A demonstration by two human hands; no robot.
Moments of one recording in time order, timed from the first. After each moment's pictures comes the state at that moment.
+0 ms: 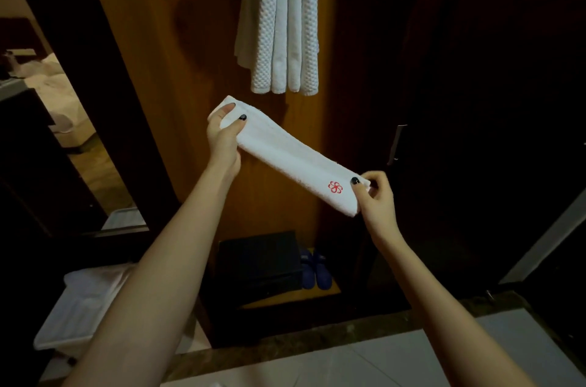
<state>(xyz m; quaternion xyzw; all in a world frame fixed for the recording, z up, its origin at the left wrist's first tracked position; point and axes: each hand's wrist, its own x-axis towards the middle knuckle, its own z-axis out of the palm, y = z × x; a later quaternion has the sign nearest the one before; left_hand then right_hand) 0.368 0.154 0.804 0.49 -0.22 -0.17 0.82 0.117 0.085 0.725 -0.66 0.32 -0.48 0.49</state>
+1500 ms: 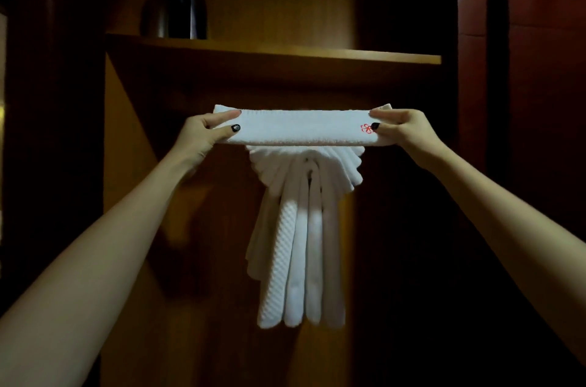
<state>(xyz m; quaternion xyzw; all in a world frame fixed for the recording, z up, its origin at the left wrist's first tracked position) 0.542 0.051 1.143 0.53 -0.54 0.09 0.65 0.263 -0.179 1.159 -0.78 0.10 -0.56 0.28</state>
